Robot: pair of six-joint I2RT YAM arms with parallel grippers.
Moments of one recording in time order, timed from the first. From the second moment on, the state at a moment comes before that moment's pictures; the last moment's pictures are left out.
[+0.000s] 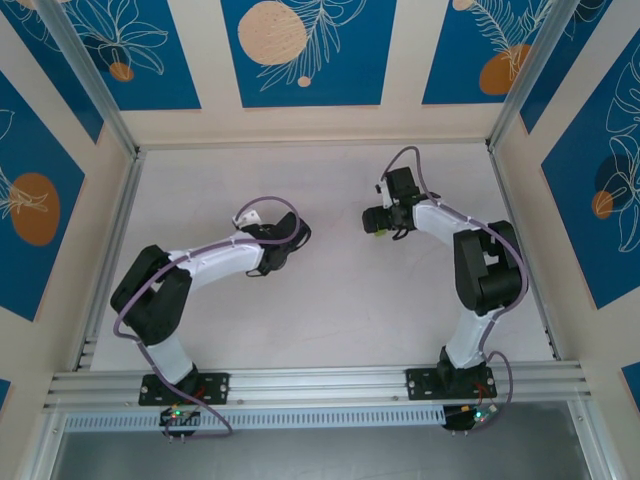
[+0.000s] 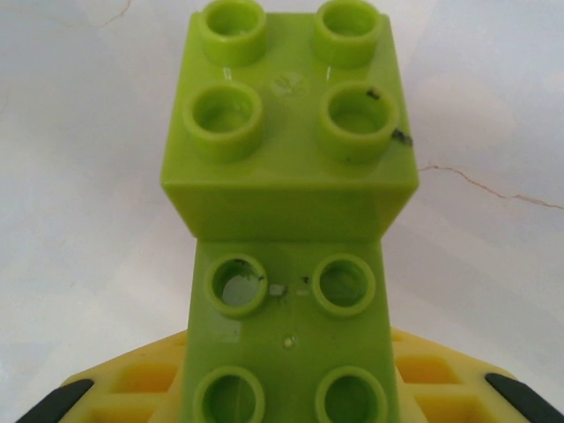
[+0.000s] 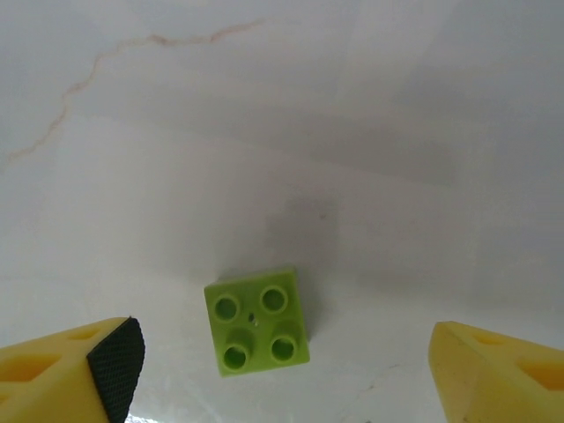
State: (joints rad) left arm -0.74 1.72 1.11 -0.69 -0.74 -1.22; right arm 0.27 1.82 1.18 -0.43 -0.01 0.05
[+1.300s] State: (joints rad) left arm -0.82 1.76 1.13 -0.67 -0.68 -1.25; right arm 0.27 1.88 1.14 -0.41 -0.02 -0.06
